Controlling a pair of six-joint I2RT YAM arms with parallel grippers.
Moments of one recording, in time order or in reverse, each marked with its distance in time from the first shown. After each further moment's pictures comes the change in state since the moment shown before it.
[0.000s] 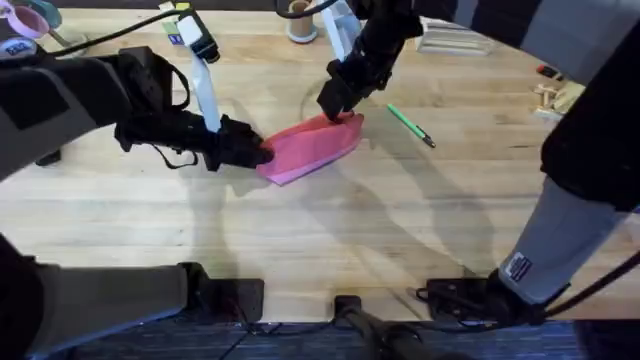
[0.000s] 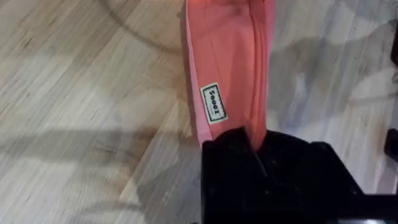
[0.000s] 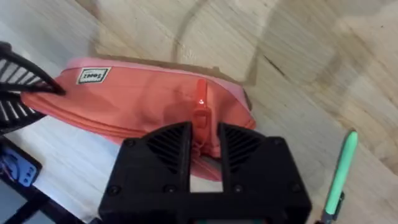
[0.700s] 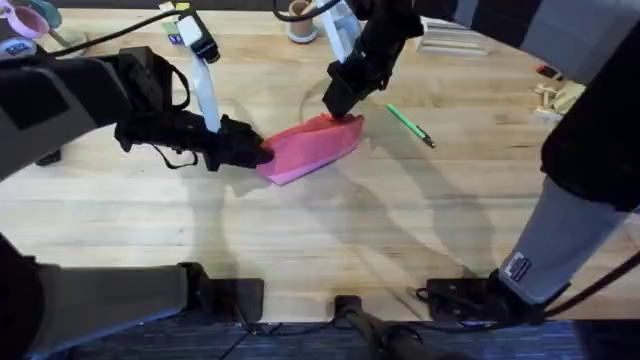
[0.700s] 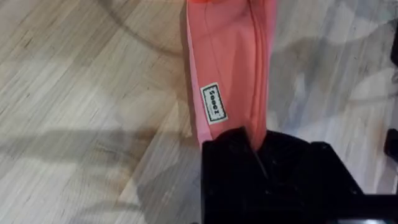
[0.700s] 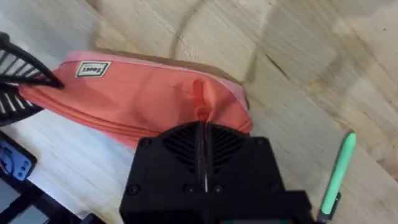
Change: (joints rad) left arm 0.000 0.000 0.000 0.000 0.000 0.000; right arm 0.000 0.000 0.001 -0.011 0.000 -0.036
